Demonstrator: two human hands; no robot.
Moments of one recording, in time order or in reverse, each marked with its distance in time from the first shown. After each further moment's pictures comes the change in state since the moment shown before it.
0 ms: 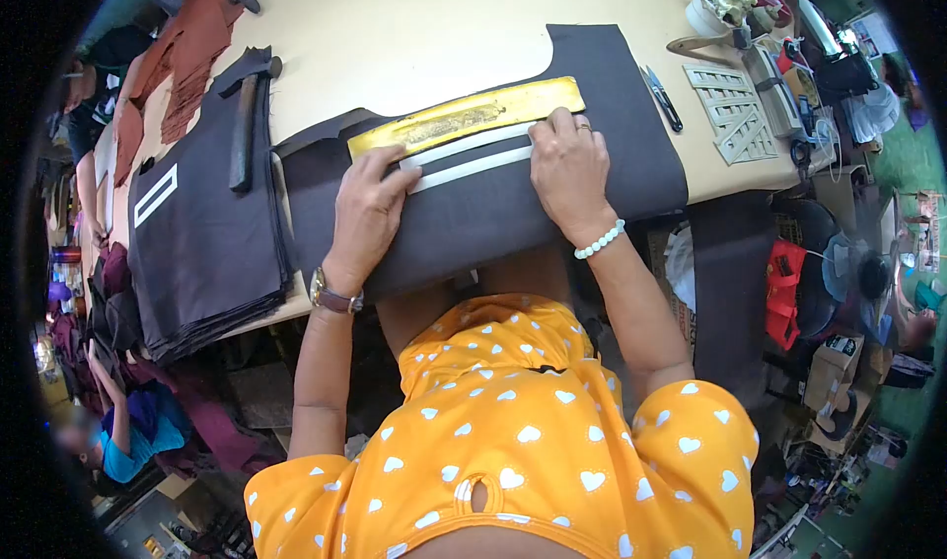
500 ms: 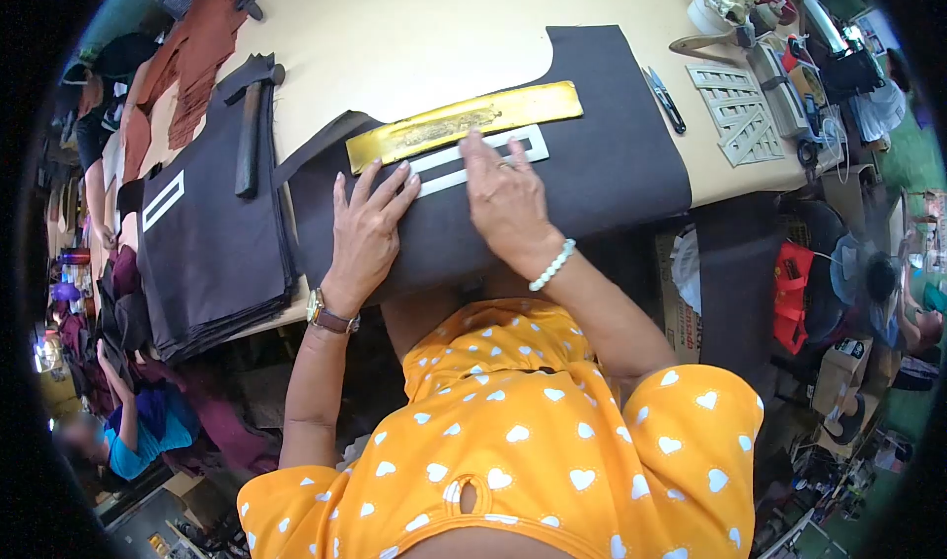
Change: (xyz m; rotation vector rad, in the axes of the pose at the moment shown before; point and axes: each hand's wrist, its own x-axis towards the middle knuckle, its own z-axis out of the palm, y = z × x) left_hand -0.015 0.009 -0.006 0.309 -0.208 0.000; right_hand -0.015 -0.048 0.024 0.353 -0.019 -0.129
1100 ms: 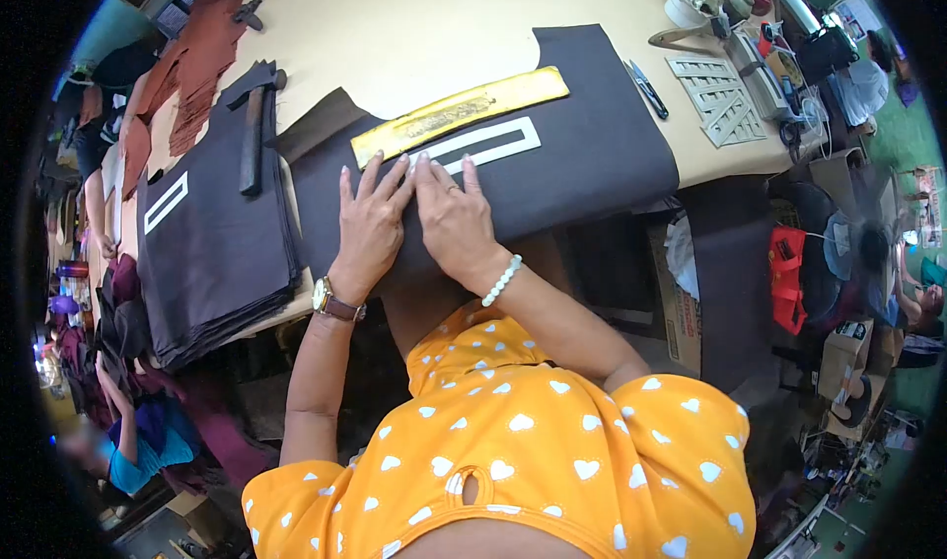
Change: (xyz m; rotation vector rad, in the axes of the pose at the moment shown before) left_hand -0.004 0.002 0.006 0.004 0.023 0.015; right_hand -0.015 -0.056 0.026 -0.003 0.064 -0.007
